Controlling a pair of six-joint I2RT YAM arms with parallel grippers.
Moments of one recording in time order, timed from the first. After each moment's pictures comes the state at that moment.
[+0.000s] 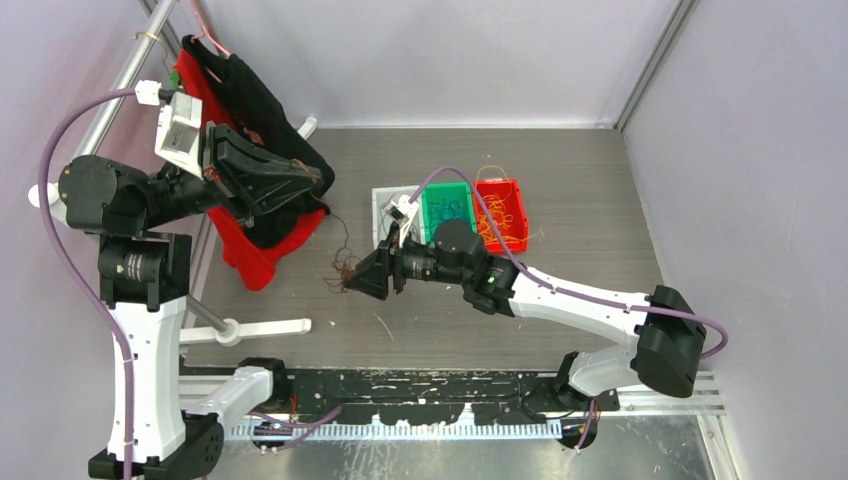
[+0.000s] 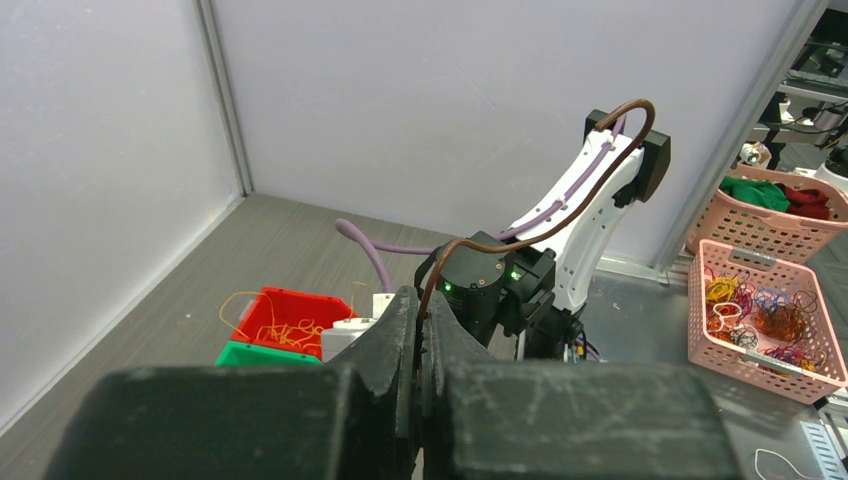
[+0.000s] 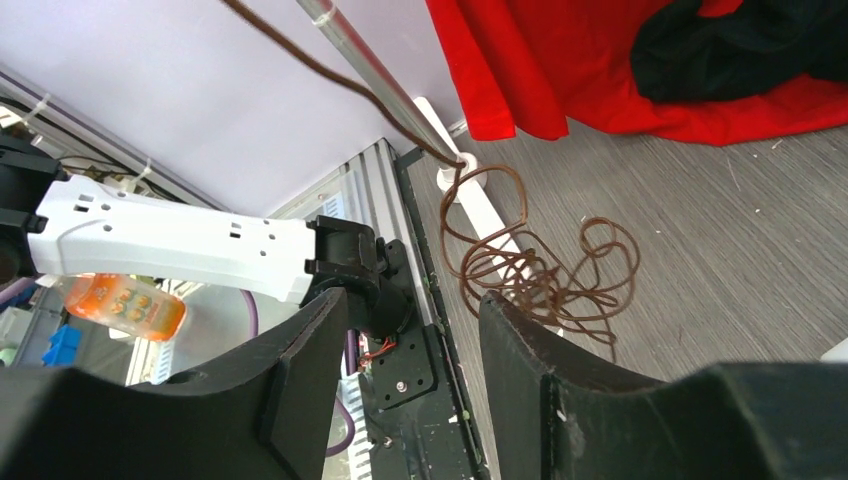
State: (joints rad) left arm -0.08 0.99 1.62 -0.14 1.20 -0.50; right arm 1.05 1.34 0.95 0.33 -0.33 0.50
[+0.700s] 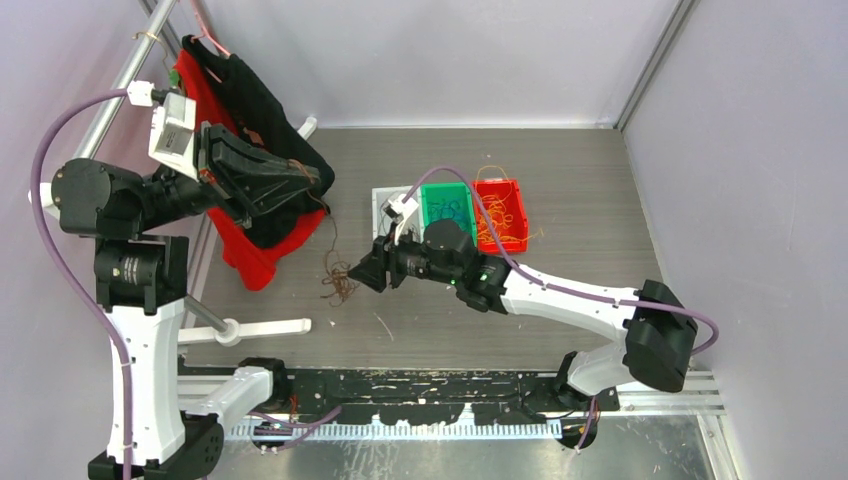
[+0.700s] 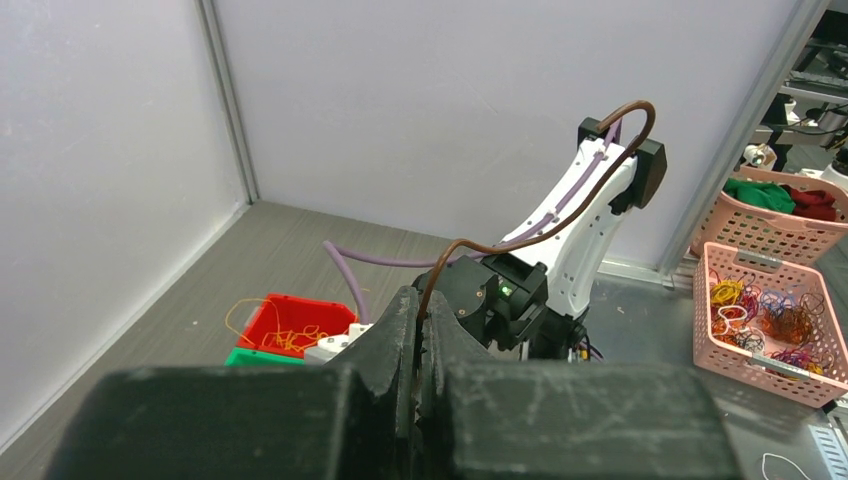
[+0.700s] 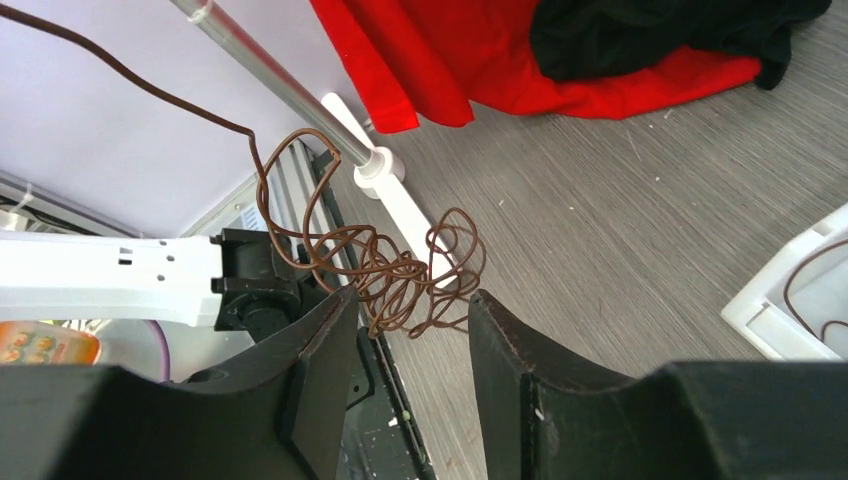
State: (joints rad) left arm -0.08 0.99 1.64 -0.14 1.20 -0.50; right arm 1.04 1.38 0.97 0.26 -0.18 0.46
